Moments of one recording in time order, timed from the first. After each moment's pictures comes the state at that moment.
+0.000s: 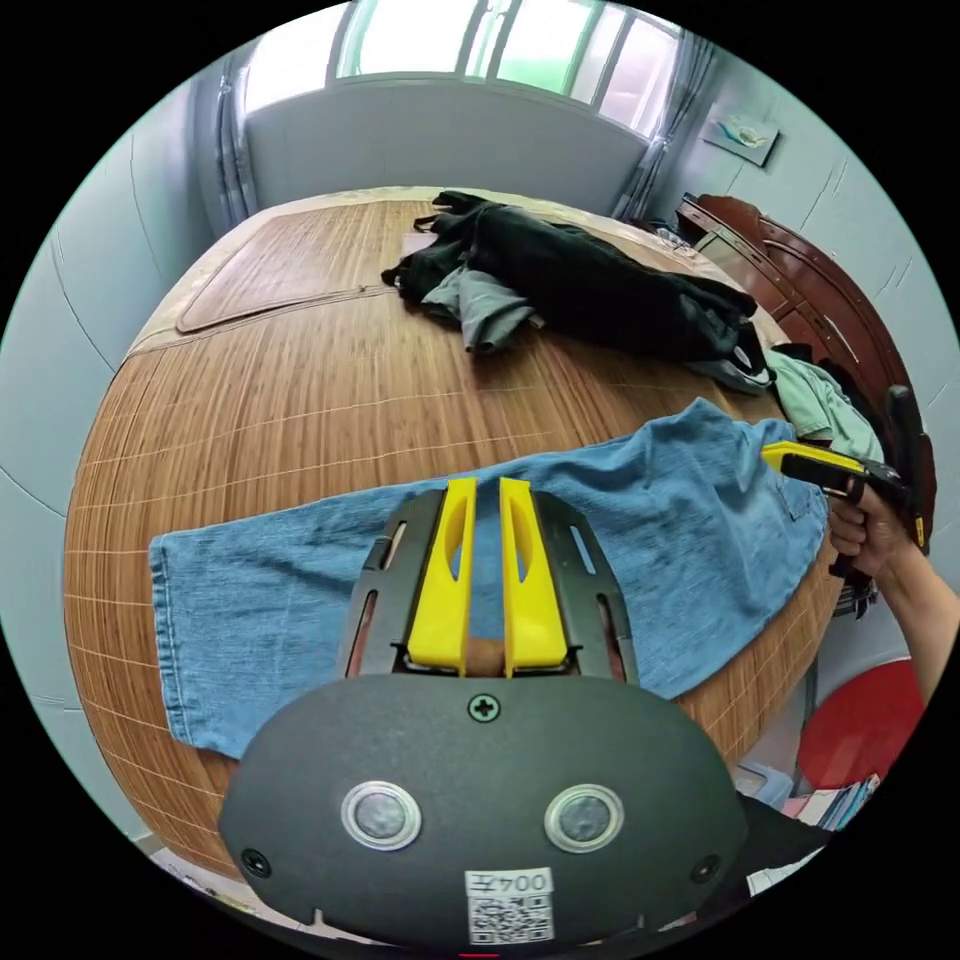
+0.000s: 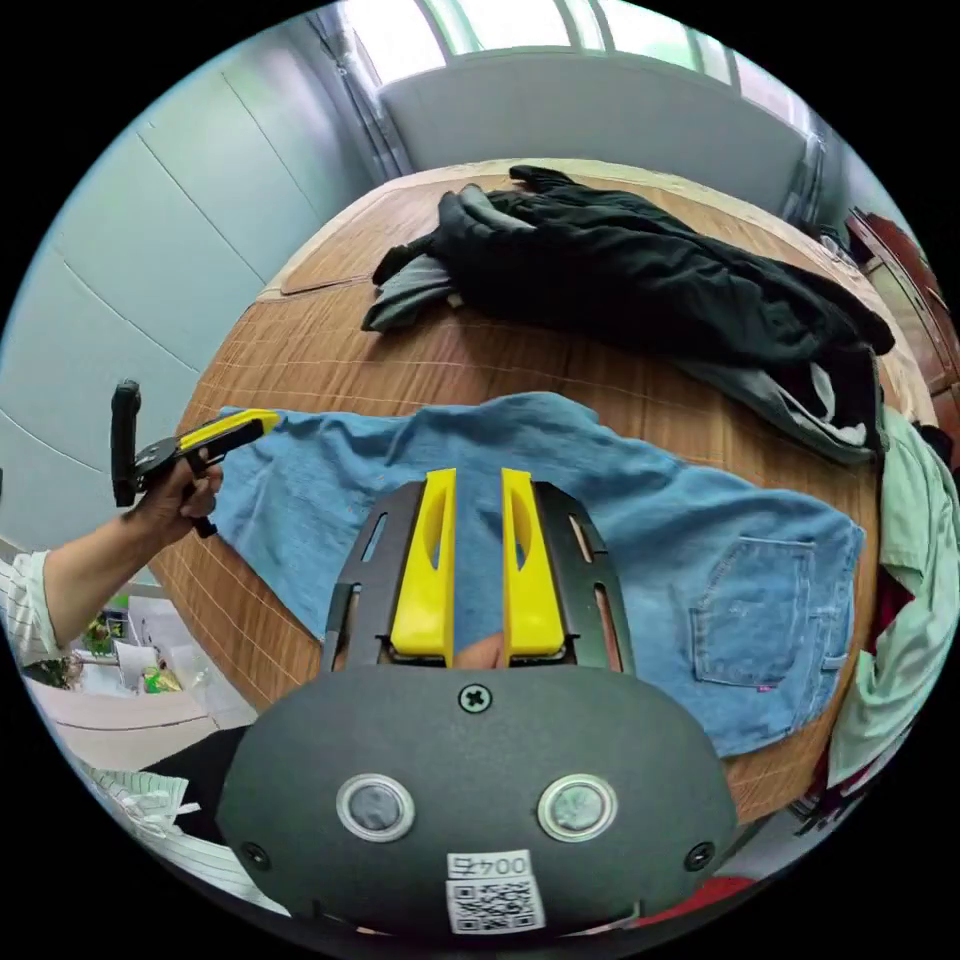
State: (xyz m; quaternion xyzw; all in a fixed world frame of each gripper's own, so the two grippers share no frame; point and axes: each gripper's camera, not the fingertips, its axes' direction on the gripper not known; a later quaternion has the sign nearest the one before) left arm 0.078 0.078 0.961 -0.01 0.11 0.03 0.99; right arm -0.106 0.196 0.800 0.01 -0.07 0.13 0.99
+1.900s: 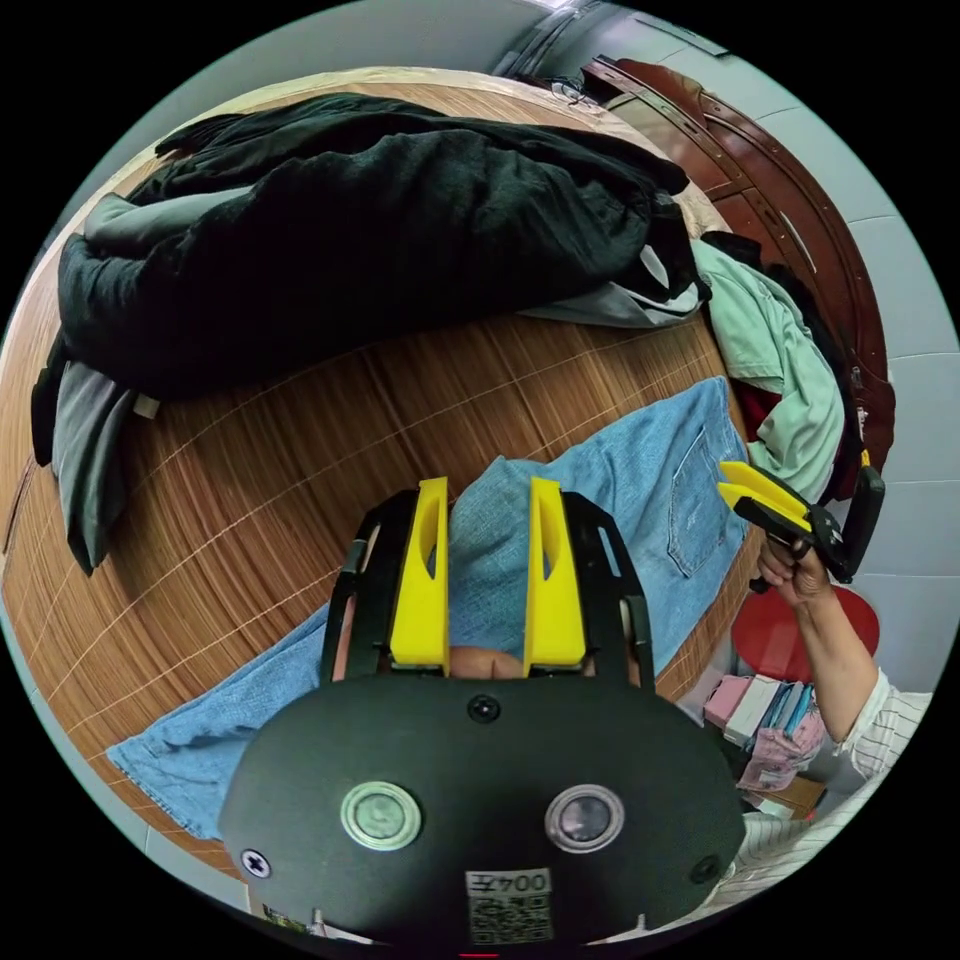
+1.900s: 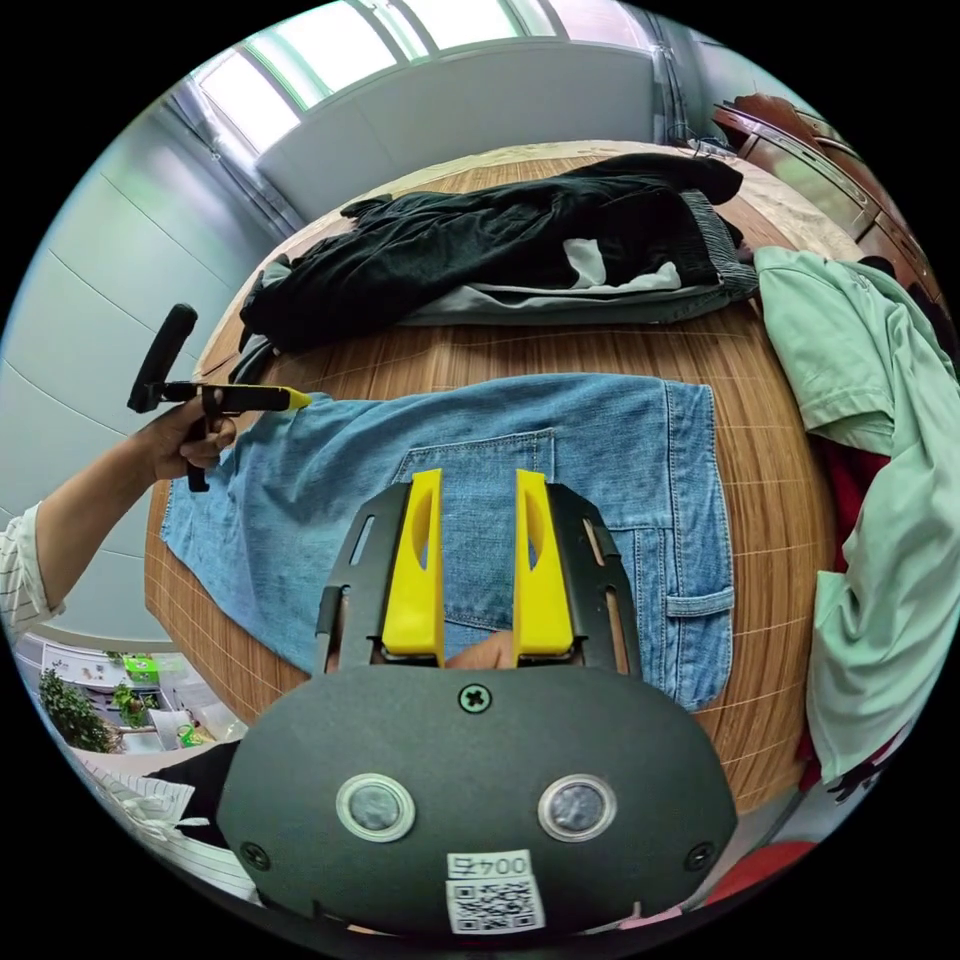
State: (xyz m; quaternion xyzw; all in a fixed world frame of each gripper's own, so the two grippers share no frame) left arm 0.372 -0.364 1.007 -0.22 0.21 0.12 0.95; right arm 0.175 0.365 0.746 0.02 -0.11 0.20 0.97
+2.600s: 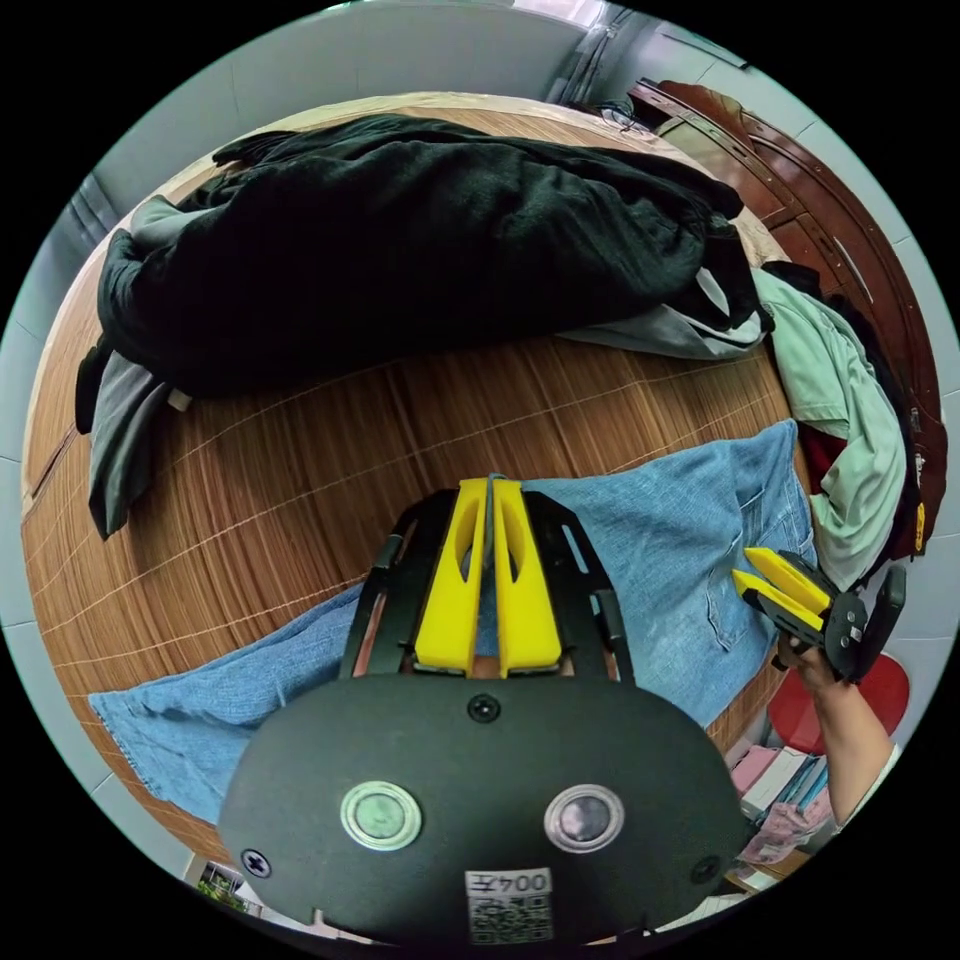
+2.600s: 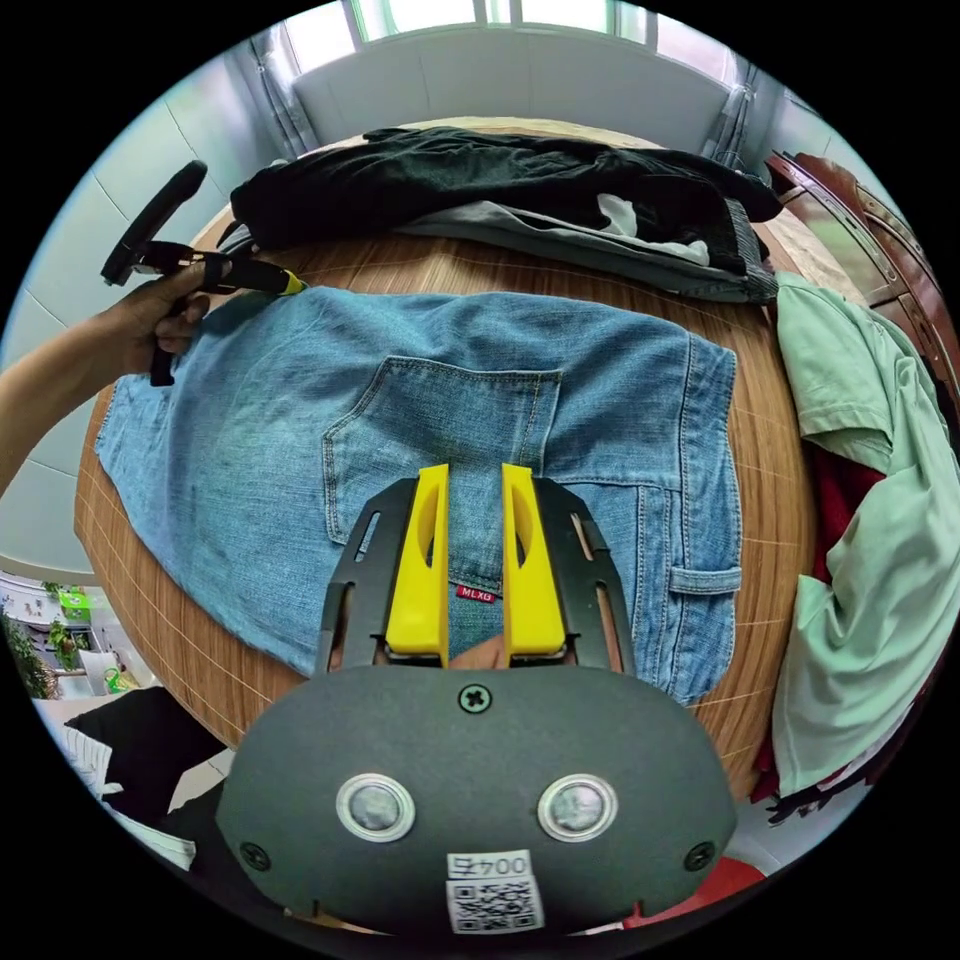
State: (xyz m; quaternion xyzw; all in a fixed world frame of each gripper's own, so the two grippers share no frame) left arm 0.398 -0.356 0.967 -0.16 0.12 0.07 0.98; right arm 0.113 0.366 0.800 -0.02 -0.03 0.11 0.99
